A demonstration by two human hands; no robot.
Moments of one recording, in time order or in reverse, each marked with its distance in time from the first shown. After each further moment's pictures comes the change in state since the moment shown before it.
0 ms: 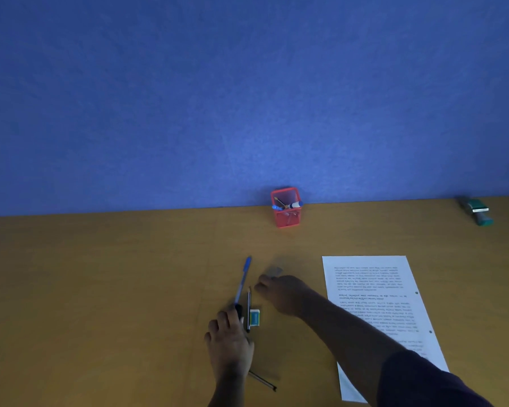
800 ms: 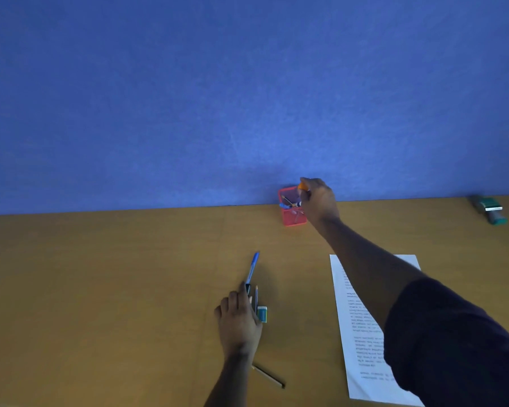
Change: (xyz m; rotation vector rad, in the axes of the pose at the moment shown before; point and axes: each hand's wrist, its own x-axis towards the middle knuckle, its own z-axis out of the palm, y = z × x) left_hand 0.019 0.017 -0.029 -0.111 0.219 0.134; right_hand 0.039 0.128 -0.110 0.620 0.715 0.767
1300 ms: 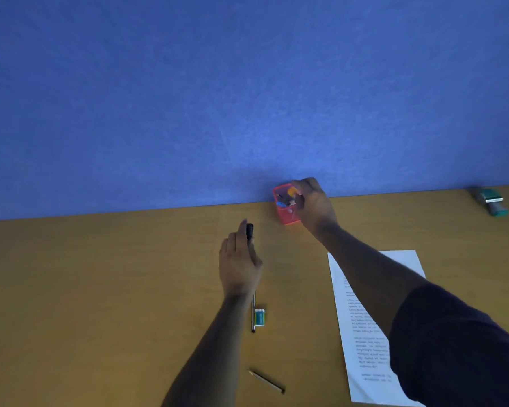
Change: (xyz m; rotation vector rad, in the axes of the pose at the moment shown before) left_hand 0.114 0.052 -0.033 -0.340 0.238 0.210; right_hand -0.011 0.009 0.006 -0.040 -0.020 -0.140
